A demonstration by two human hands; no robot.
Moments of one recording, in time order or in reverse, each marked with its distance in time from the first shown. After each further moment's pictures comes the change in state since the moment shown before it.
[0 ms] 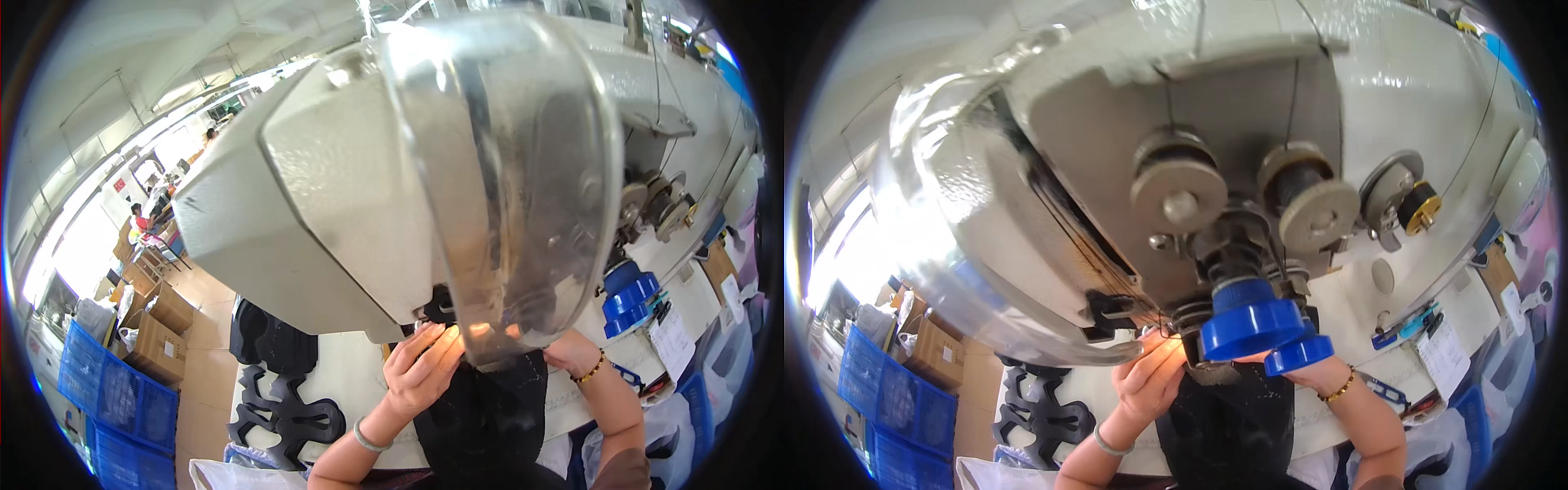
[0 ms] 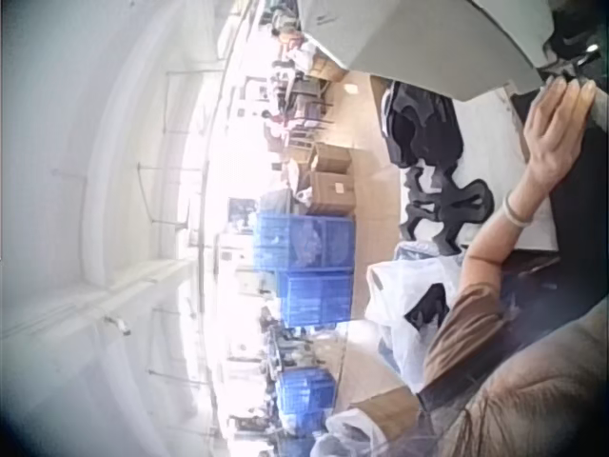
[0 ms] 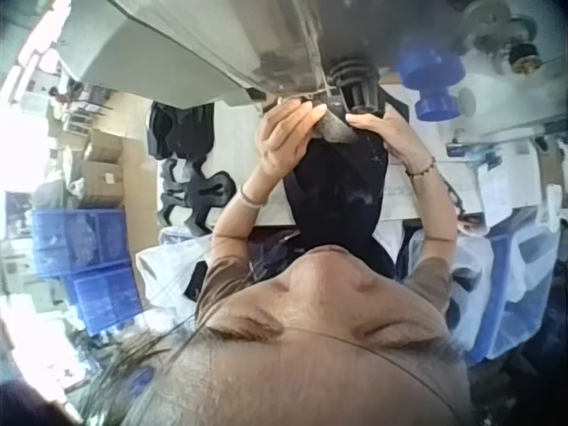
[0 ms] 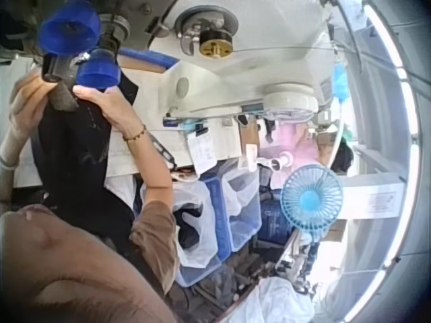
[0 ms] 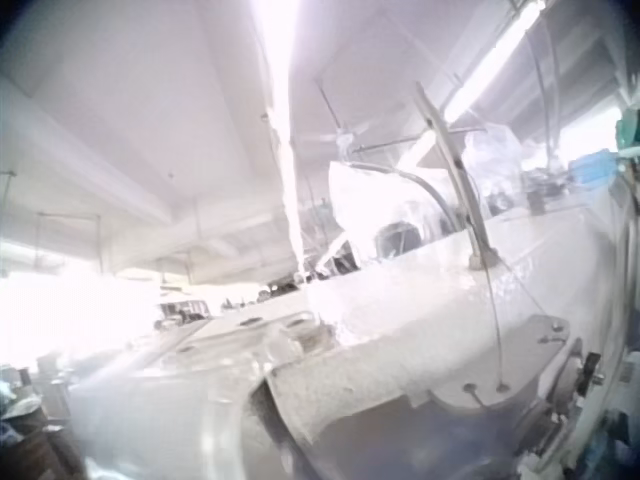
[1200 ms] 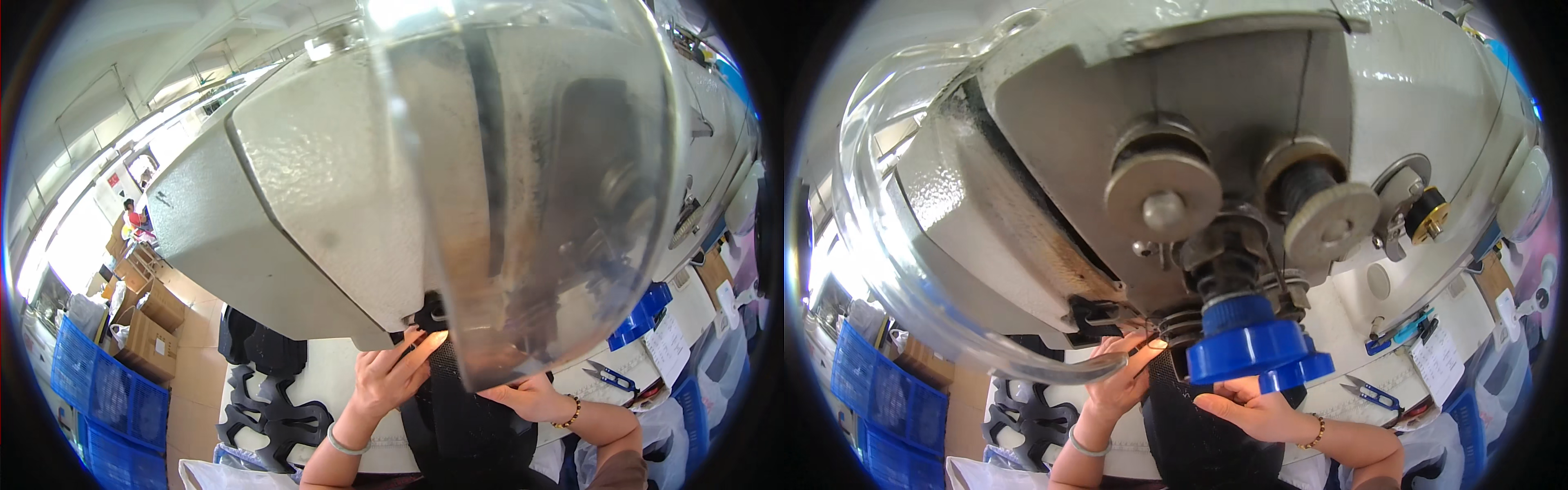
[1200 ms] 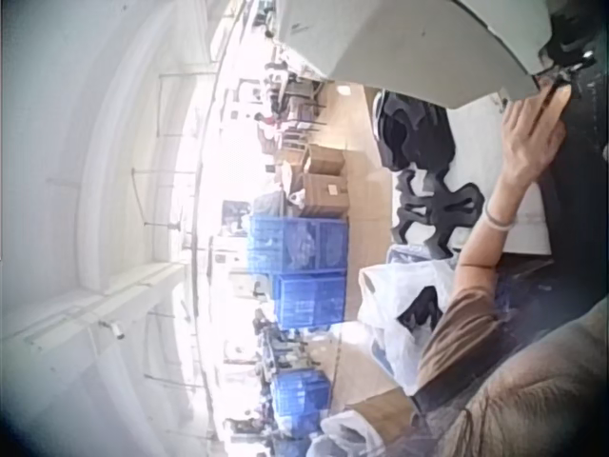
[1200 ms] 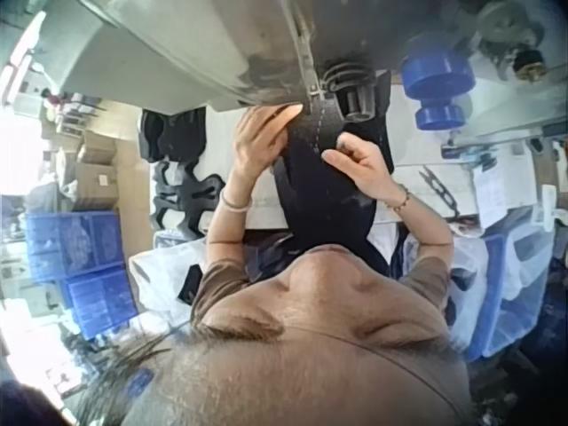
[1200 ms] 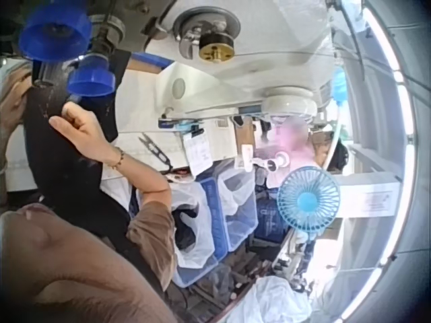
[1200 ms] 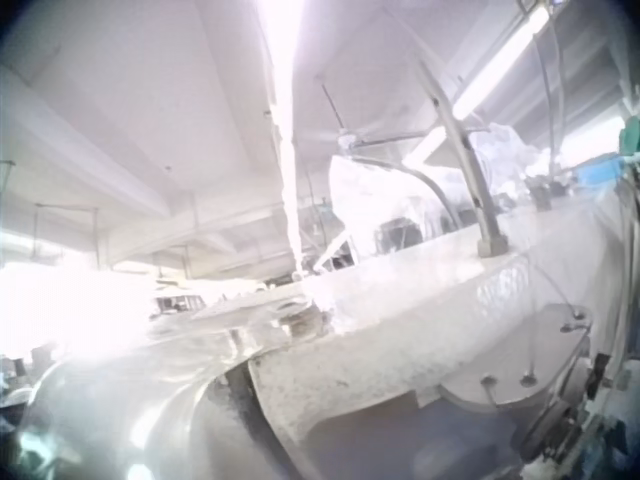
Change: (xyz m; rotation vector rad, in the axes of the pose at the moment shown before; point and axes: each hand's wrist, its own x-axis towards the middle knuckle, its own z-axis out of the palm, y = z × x) left_hand -0.007 -0.021 -0.017 0.037 -0.171 -0.098; right_hand -0.029 0.024 0.042 -0.552 -0.128 -0.199
